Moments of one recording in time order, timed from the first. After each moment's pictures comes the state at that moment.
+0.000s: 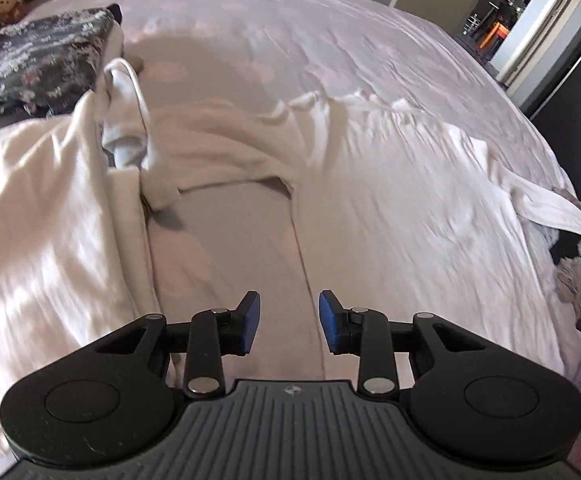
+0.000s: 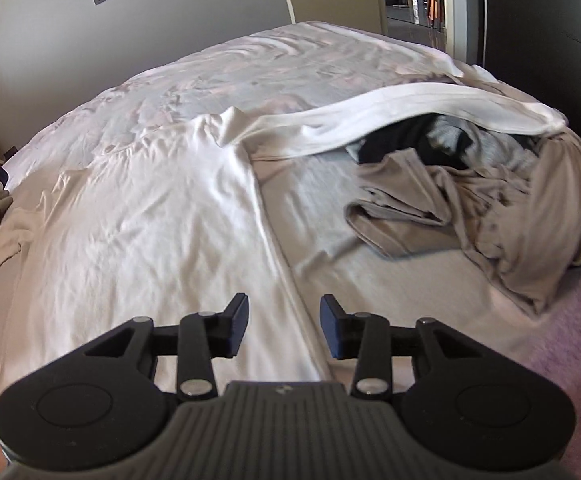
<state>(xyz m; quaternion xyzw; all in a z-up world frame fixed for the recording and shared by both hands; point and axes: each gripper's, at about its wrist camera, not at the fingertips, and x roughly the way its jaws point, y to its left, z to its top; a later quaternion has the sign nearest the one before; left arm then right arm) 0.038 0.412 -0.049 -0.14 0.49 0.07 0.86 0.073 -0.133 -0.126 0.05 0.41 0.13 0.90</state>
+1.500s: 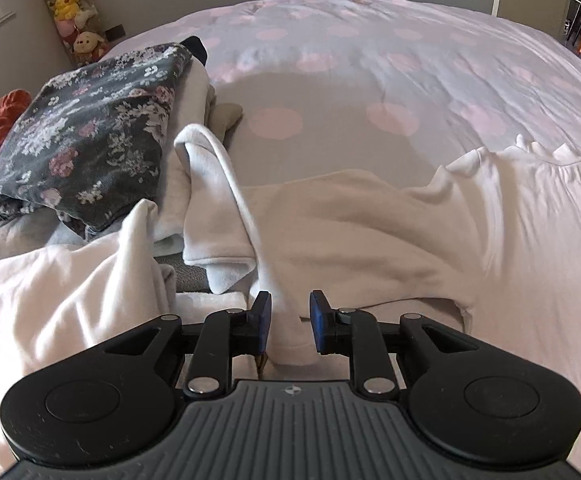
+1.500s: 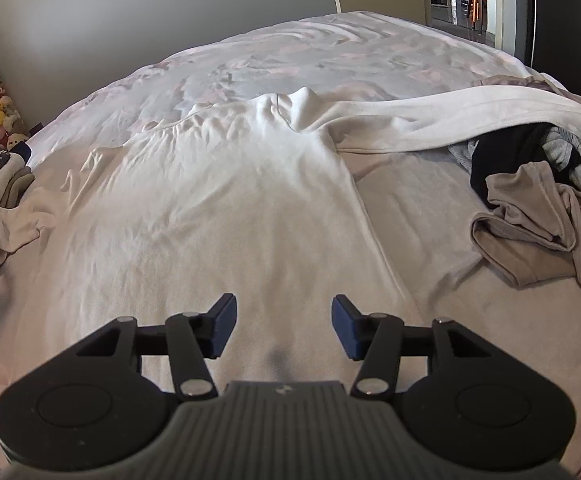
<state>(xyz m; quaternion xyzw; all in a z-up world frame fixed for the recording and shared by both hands) 0.138 0.482 -0.100 -0.06 0.49 0.22 0.84 0.104 -0.059 -0.153 0.03 0.41 0.17 0.89</state>
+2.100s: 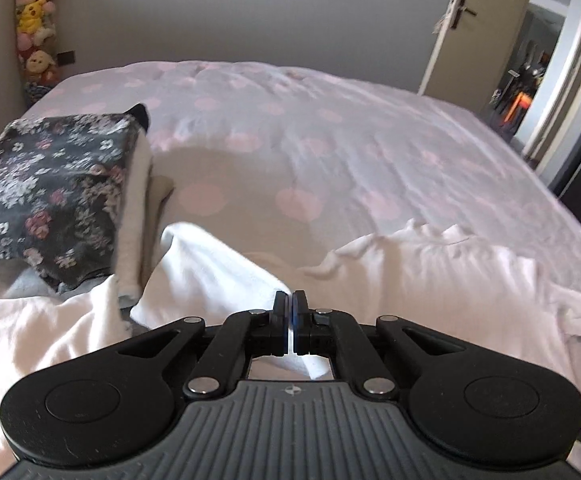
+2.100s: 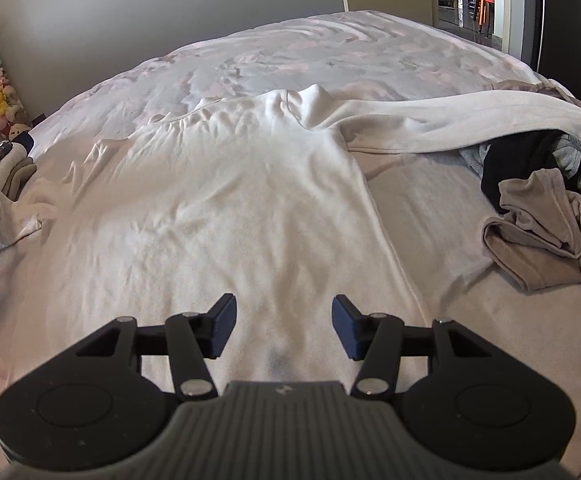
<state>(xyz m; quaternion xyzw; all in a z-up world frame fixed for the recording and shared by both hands) 0.112 0.459 -0.009 -0.15 0.38 0.09 0.91 0.102 -0.049 -0.150 0.03 0.41 0.18 0.89</state>
